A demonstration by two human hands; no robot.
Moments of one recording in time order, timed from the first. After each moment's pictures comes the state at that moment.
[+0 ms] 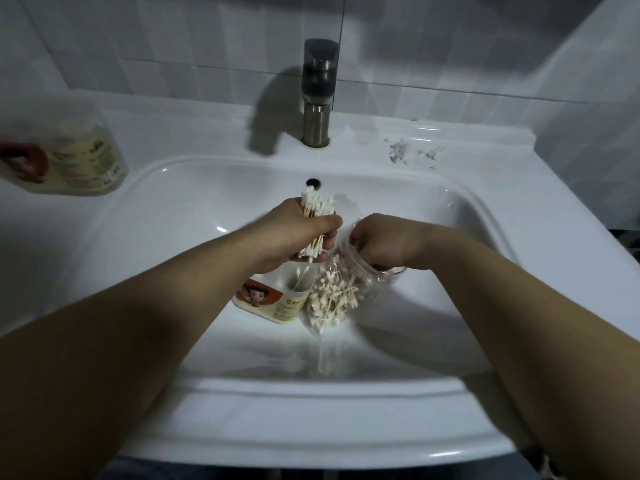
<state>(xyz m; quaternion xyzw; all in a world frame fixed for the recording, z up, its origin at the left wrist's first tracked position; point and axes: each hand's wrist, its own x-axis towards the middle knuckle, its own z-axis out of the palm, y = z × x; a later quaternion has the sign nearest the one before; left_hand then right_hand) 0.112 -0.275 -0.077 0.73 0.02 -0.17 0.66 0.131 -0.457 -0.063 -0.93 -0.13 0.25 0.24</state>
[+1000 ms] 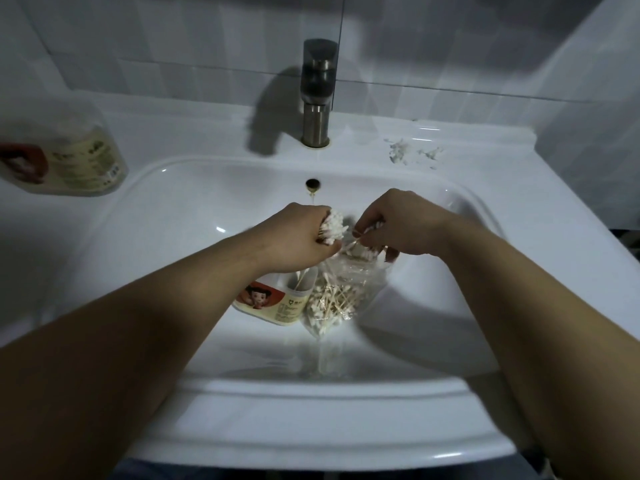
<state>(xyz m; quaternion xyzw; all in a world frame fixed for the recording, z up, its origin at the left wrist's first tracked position) 0.108 -0.273 -0.074 0.95 -0.17 -0.05 0.27 0.133 -0.470 -0.044 -0.95 -0.13 0.15 0.22</state>
